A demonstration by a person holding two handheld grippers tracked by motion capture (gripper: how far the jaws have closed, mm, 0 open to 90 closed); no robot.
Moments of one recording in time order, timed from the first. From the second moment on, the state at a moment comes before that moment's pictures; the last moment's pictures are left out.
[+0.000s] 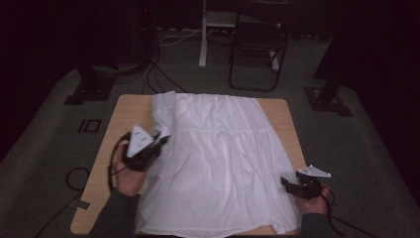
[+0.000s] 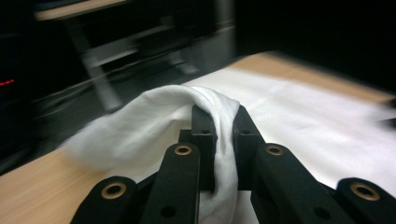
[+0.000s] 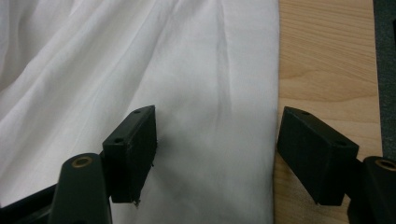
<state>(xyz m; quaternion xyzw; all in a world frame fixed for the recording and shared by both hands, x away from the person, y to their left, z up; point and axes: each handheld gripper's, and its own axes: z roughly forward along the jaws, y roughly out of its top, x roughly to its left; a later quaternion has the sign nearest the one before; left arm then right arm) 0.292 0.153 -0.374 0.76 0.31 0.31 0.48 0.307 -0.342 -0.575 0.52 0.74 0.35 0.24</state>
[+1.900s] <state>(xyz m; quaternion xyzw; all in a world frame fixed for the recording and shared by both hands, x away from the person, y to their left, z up) 0.293 0.189 -0.547 0.82 0.43 0.16 0.34 0.298 -0.215 -0.513 0.40 0.81 0.35 0.23</state>
